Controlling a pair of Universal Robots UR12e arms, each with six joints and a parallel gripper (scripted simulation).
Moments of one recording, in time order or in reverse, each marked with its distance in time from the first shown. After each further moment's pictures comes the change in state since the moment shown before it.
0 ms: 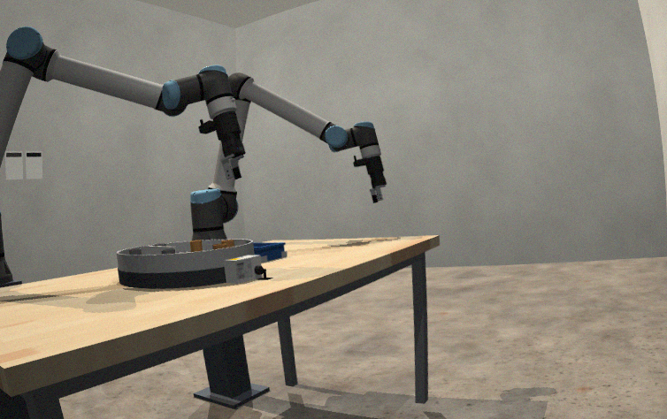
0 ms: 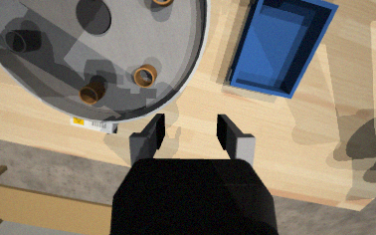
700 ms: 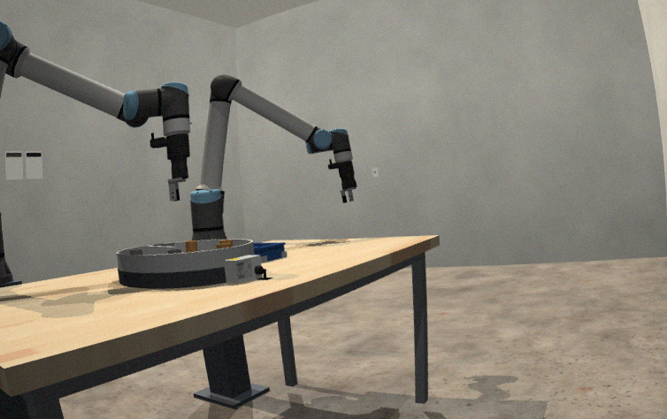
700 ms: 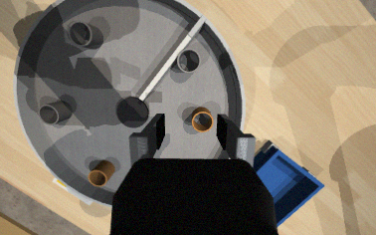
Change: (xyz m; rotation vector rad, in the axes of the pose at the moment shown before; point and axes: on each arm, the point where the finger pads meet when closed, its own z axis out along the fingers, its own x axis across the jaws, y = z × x) left arm 0.276 -0.031 -0.054 -0.003 0.088 -0.269; right arm -0.085 -0.180 0.005 0.206 0.042 -0.427
